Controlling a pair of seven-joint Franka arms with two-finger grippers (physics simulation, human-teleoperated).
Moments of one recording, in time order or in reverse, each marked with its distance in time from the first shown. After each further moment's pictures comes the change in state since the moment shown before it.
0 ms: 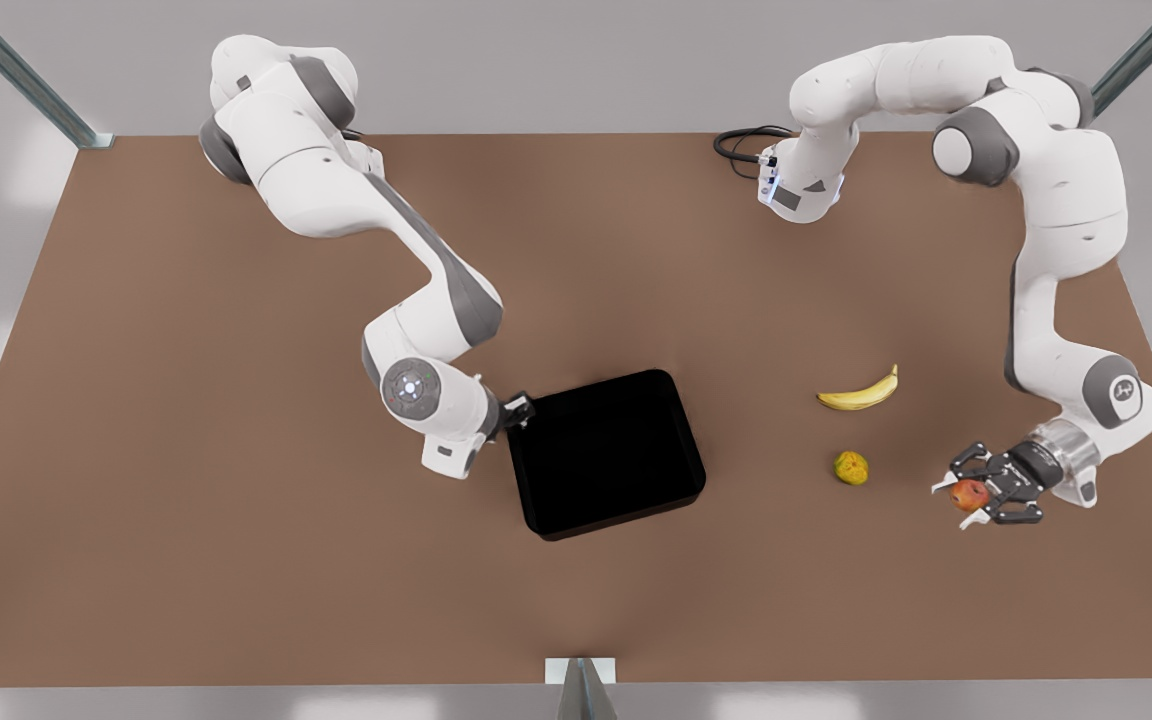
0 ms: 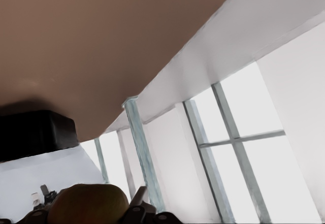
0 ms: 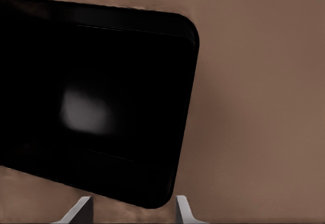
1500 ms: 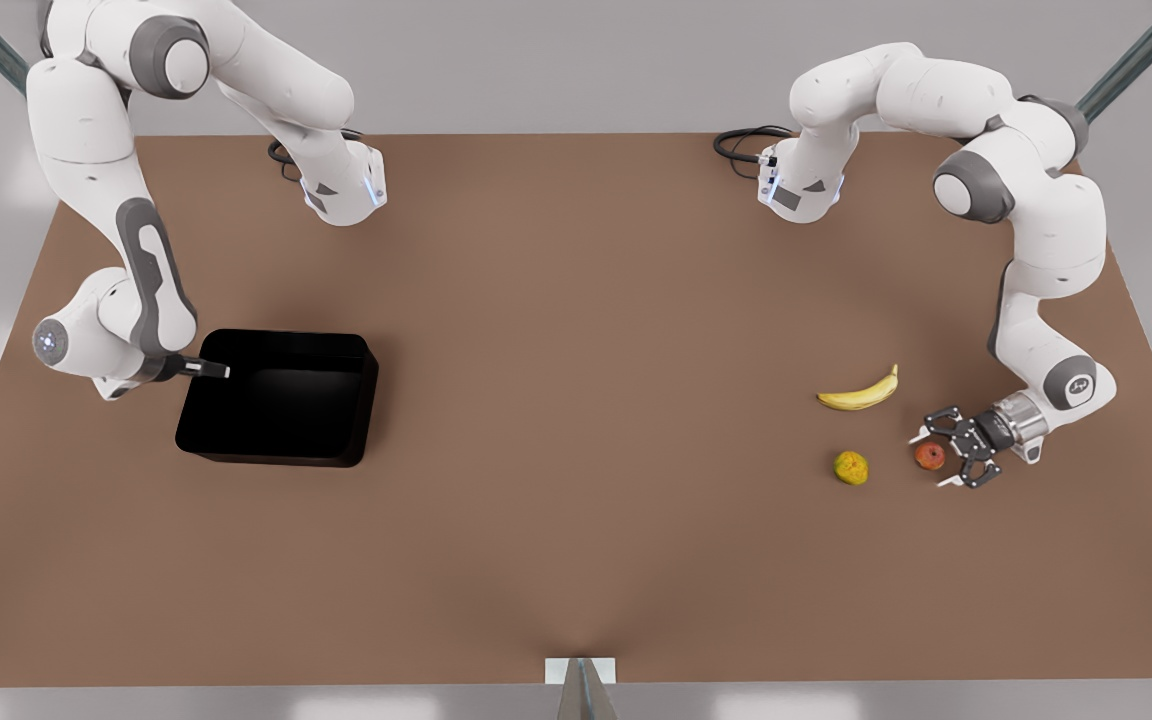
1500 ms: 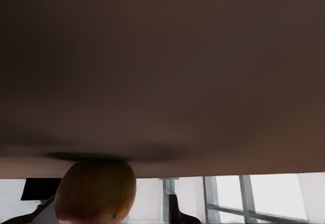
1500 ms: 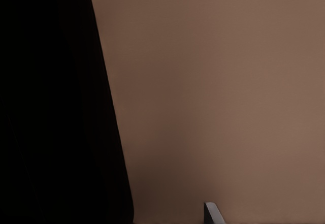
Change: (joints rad) left arm 0.011 0.208 0.237 -0.112 0.141 -0.098 0.012; right arm -0.687 -0.339 -0.371 -1.040 0.001 0.436 -0.444
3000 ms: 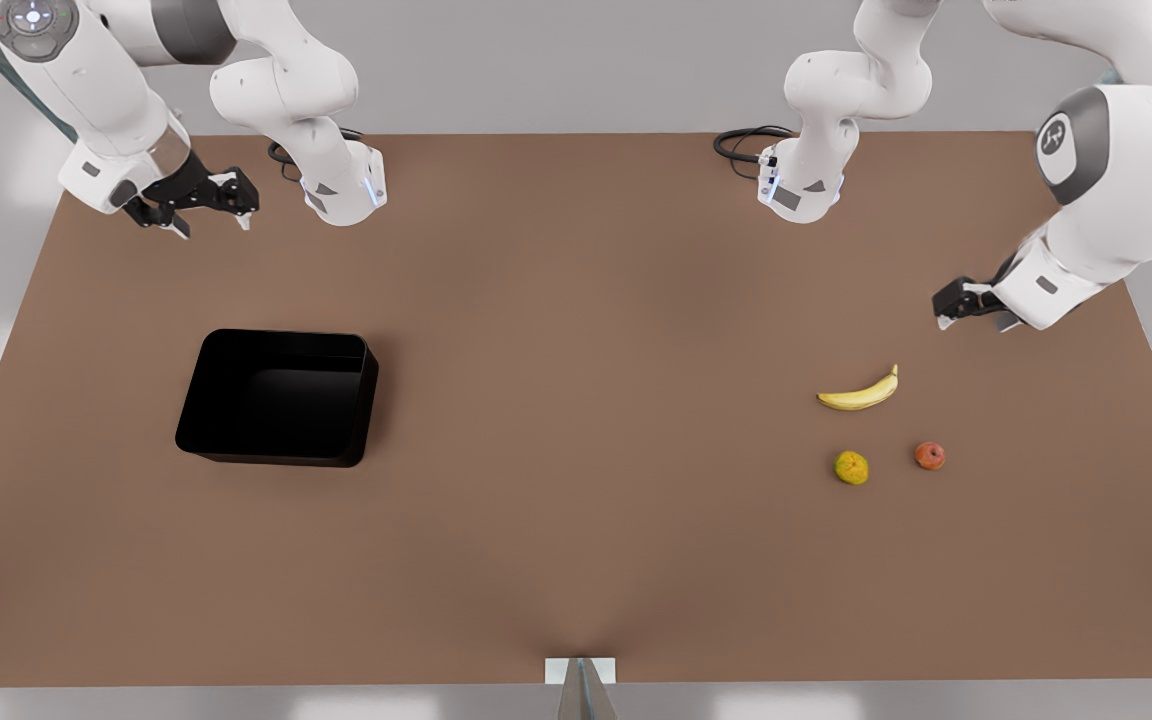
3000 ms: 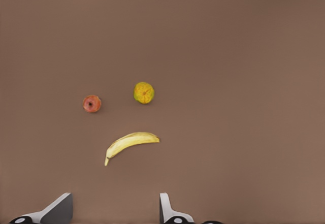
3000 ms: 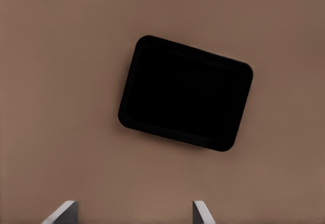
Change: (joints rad) left arm -0.478 -0.910 -0.114 0.040 1.361 -0.147 0.657; right arm 0.574 -0.766 0.029 0.290 -0.152 -0.808 0.291
